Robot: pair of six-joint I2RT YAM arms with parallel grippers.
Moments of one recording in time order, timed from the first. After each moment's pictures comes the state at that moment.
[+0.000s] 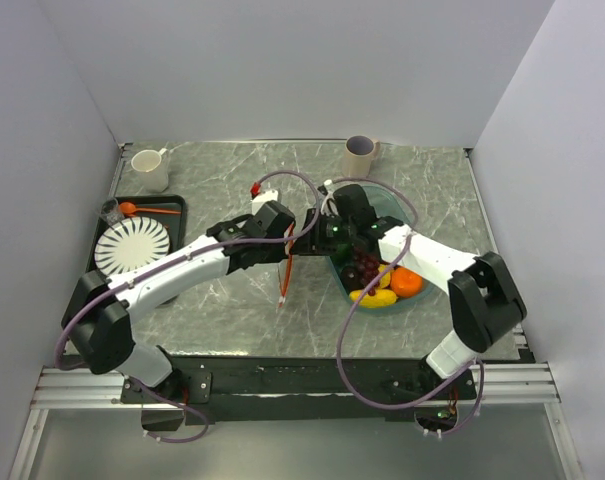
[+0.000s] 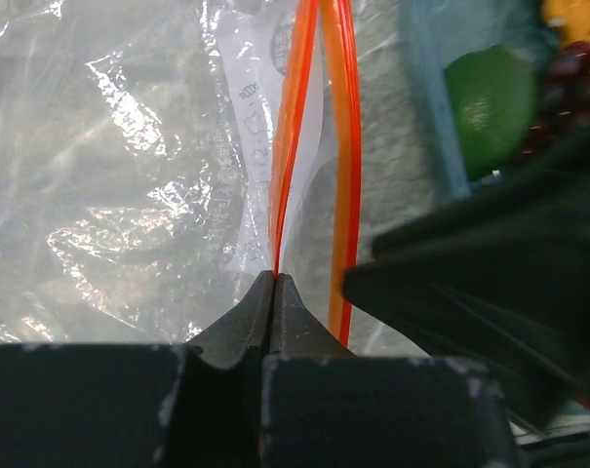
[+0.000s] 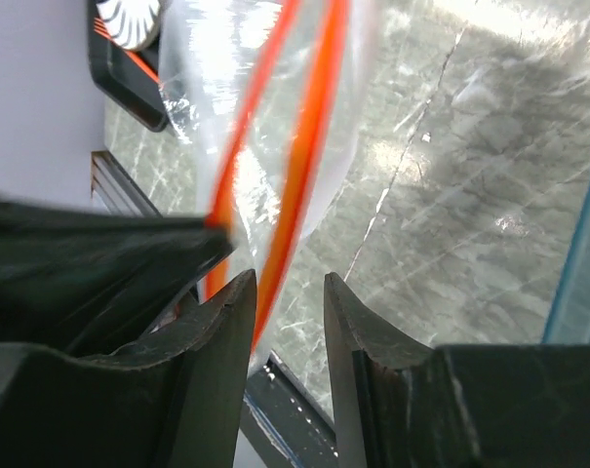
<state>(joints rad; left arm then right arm) -0.82 1.49 1.19 -0.60 -0.36 -0.75 0.57 1.58 1.05 -0.16 -0.49 0.66</state>
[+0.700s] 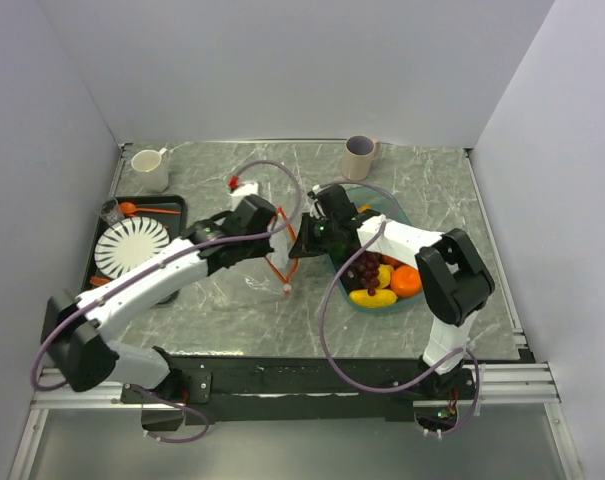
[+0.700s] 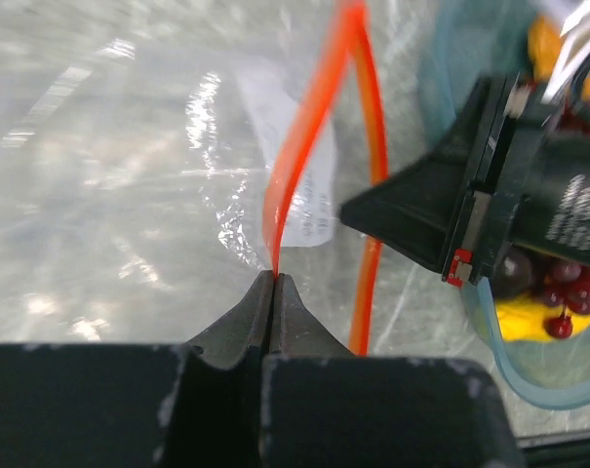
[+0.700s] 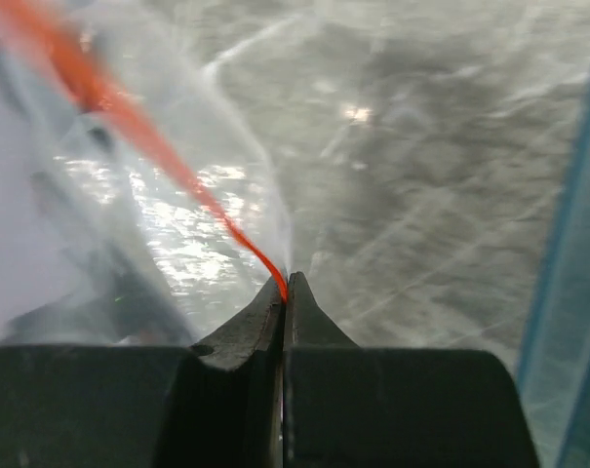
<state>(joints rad) -0.78 1.37 1.19 -0.66 -0.39 -0.76 0.59 1.80 1.18 -0.22 -0.43 0.67</state>
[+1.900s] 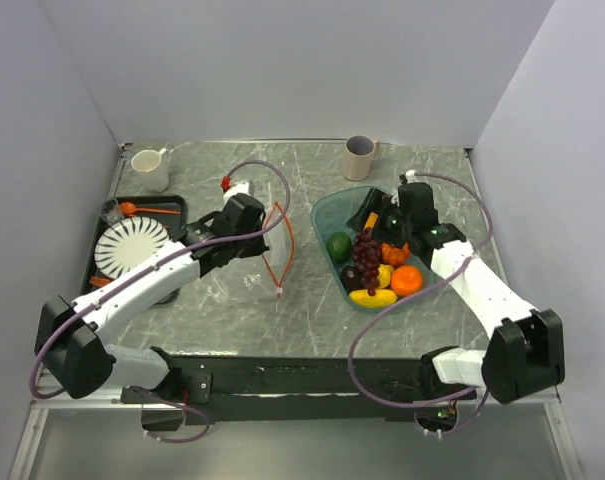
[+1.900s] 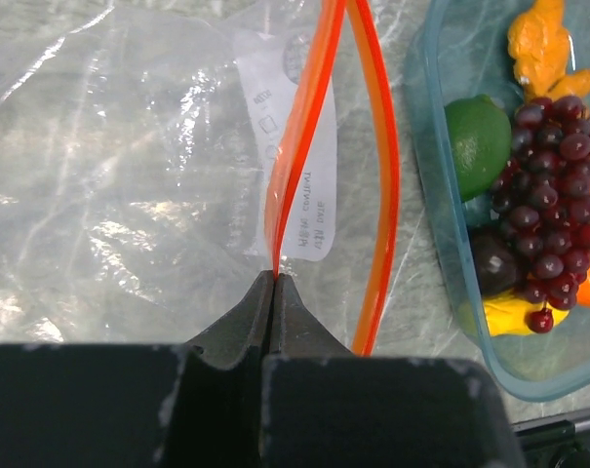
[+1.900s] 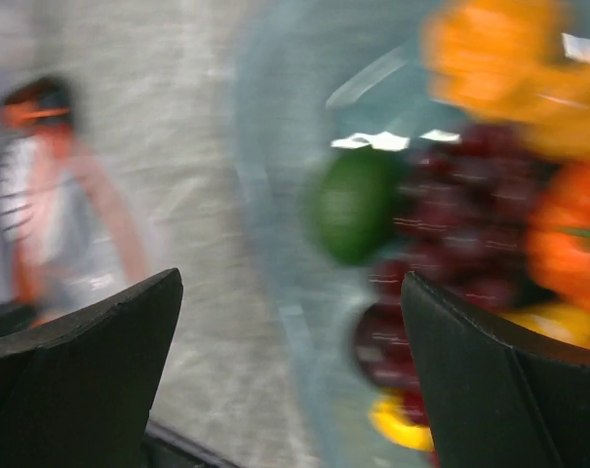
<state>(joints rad) -0.71 1.32 1.12 -0.59 -0.30 -0.74 0.31 1.24 0.93 -0.32 -0.15 0.65</state>
